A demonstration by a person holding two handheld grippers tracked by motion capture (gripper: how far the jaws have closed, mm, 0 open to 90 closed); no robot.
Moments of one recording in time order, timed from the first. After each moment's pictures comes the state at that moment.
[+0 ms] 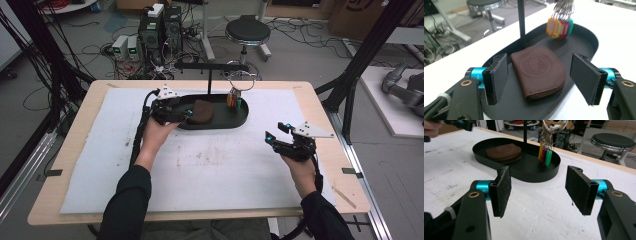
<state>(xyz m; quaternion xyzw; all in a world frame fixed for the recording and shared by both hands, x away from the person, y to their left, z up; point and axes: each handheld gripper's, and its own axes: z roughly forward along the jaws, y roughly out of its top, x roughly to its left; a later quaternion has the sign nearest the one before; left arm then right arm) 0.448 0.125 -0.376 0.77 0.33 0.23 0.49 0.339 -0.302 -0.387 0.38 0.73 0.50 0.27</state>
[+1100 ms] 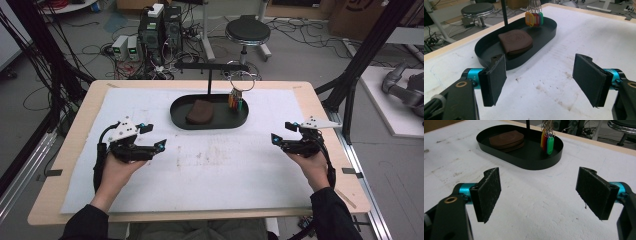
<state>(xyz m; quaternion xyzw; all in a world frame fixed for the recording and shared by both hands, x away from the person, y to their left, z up) 0.324 0.199 -0.380 0.77 0.29 0.22 0.53 0.359 -0.331 -0.384 0.38 0.77 0.48 0.20</state>
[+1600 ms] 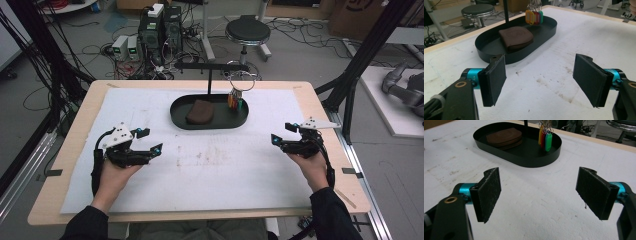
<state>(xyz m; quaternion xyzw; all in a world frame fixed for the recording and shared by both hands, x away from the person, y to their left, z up) 0.322 0.211 -0.395 0.76 0.30 0.22 0.54 0.360 -0.331 -0.389 0.38 0.77 0.48 0.20</state>
